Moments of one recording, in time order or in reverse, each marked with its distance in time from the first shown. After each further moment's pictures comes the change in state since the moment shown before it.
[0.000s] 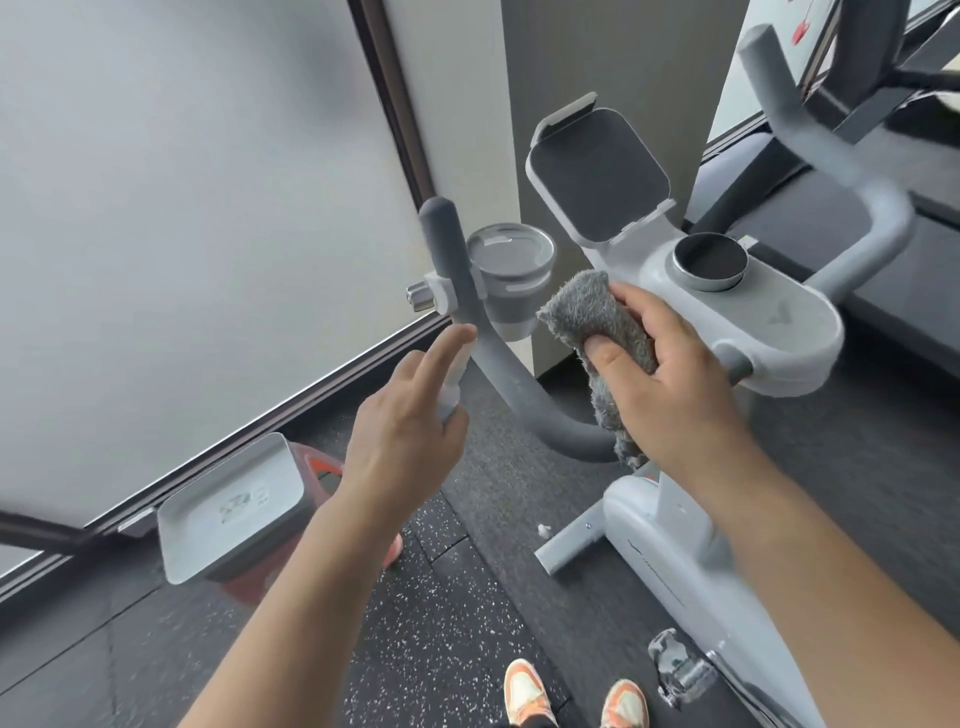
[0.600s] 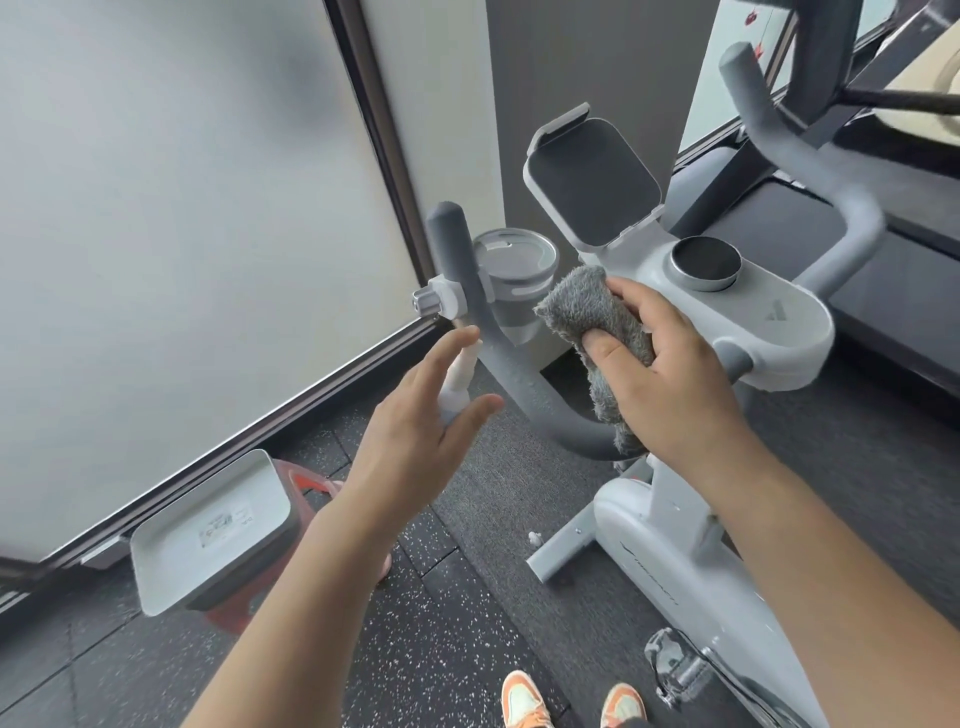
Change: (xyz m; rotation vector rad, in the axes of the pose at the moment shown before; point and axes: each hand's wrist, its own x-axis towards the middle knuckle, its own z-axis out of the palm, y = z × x) left_hand 0.001 -0.027 0.003 -0.318 -0.058 0.077; right_hand 0.002 -0.012 0.015 -0.066 0.062 -0.042
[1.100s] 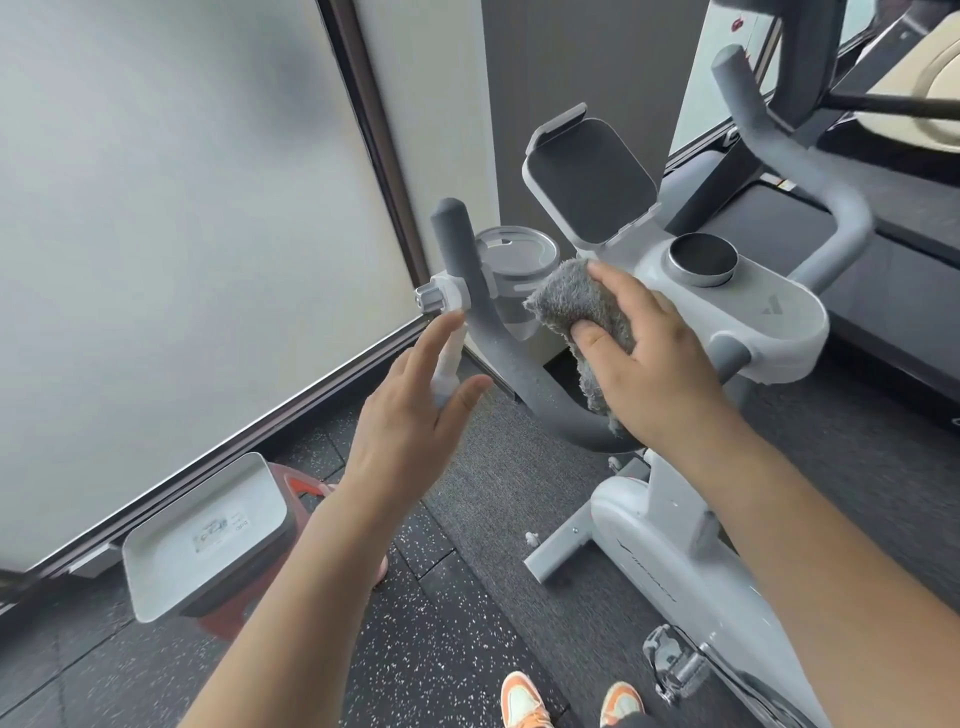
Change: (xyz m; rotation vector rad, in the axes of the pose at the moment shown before) left_hand 0.001 -0.004 -0.004 0.029 0.078 -0.017; right_hand 0.001 -0.012 0.009 -0.132 -0.020 -0.033
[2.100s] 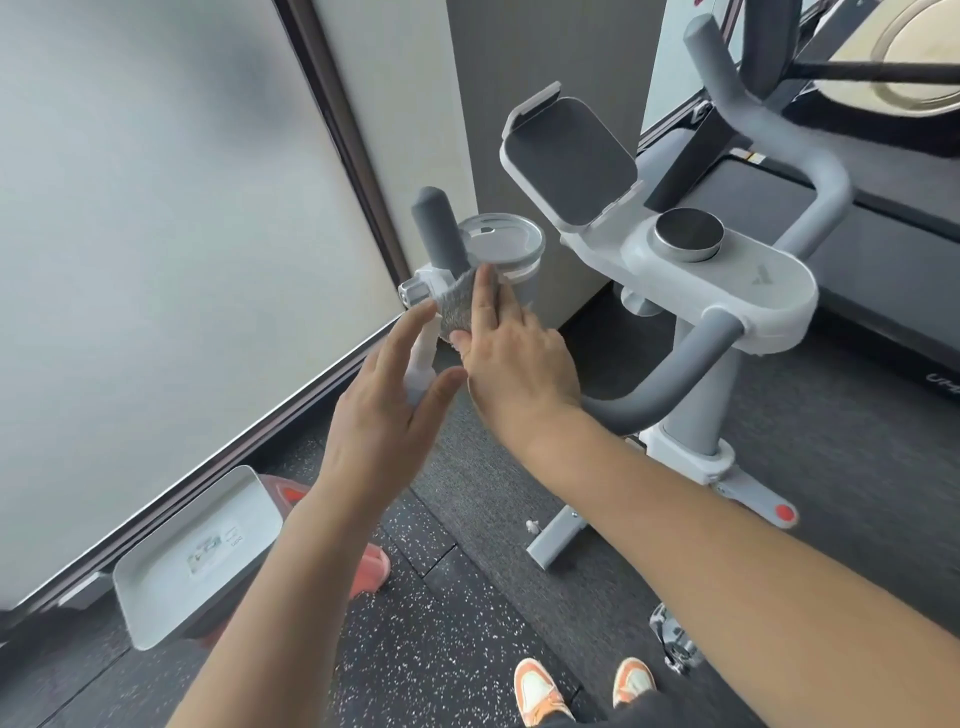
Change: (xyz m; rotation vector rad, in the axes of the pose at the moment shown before) left_hand 0.004 -0.020 -0.008 -0.015 0.020 0.046; right_hand 0.021 -0.020 0.107 -0.657 -0.119 -0.089
